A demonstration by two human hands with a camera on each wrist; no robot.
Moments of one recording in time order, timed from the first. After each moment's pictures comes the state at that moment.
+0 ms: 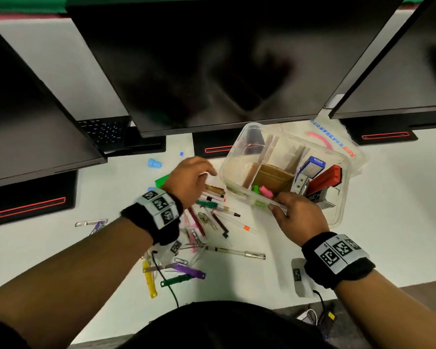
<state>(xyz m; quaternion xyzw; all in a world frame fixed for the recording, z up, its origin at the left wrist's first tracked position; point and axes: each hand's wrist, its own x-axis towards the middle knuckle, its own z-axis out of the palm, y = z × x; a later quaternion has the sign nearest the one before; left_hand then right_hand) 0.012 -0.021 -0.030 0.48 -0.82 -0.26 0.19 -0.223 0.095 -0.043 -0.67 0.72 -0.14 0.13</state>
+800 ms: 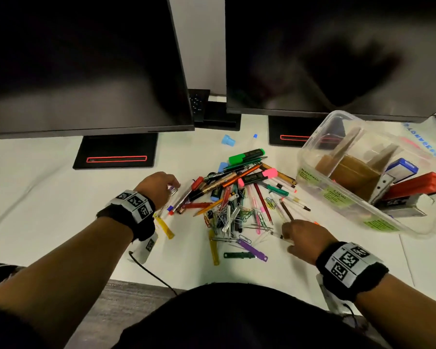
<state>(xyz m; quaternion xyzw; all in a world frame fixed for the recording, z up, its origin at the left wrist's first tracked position) 0.243 0.010 -0.088 0.70 -0.68 -0.24 -0.04 -0.108 0.086 -0.092 -0.74 0.57 0.25 0.25</state>
